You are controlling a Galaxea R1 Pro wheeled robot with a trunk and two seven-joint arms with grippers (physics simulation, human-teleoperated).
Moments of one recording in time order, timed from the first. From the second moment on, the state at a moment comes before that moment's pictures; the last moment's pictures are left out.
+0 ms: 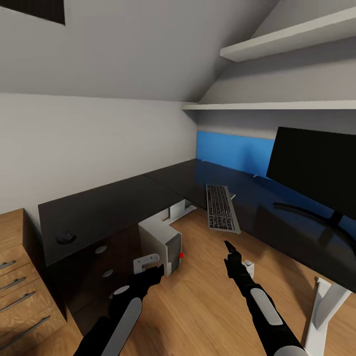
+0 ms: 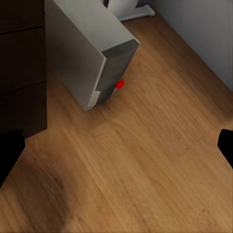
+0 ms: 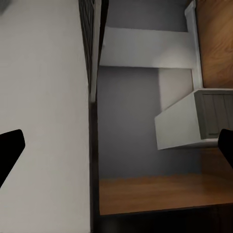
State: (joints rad) left arm -0.28 -0.07 -0.38 -1.40 0.60 0.47 0.55; right arm -0.45 0.05 -0.12 -0.80 -1.33 0.18 0.27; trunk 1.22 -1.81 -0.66
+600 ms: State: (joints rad) left arm -0.28 -0.07 -0.38 -1.40 0.60 0.47 0.55; right arm -0.45 0.05 -0.12 -0.80 -1.33 0.17 0.27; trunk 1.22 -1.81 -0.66
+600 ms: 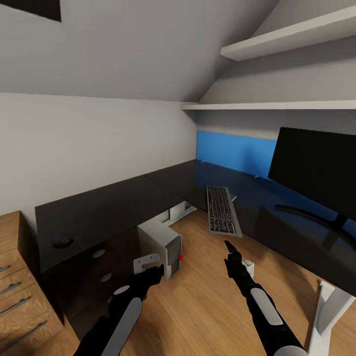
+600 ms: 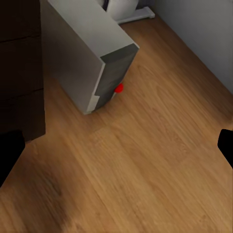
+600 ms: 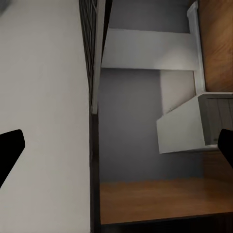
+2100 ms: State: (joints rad) left arm -0.28 -0.07 -0.40 -1.40 0.60 0.47 0.55; right arm -0.45 0.05 -0.13 -0.80 -1.33 0.17 0.27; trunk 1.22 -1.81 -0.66
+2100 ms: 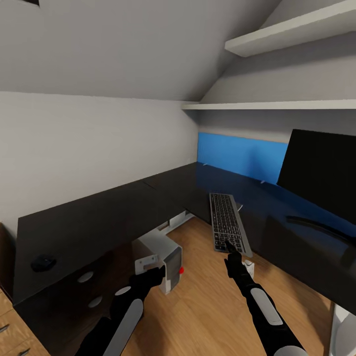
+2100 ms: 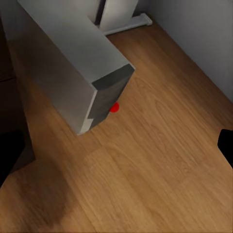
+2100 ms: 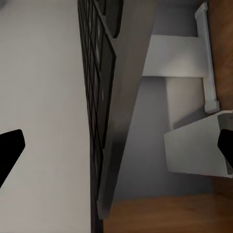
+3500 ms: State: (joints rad) left arm -0.28 -0.07 -0.40 -1.40 0.60 0.47 0.55; right arm -0.45 0.05 -0.12 -0.80 -1.33 0.17 0.27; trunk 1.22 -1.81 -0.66
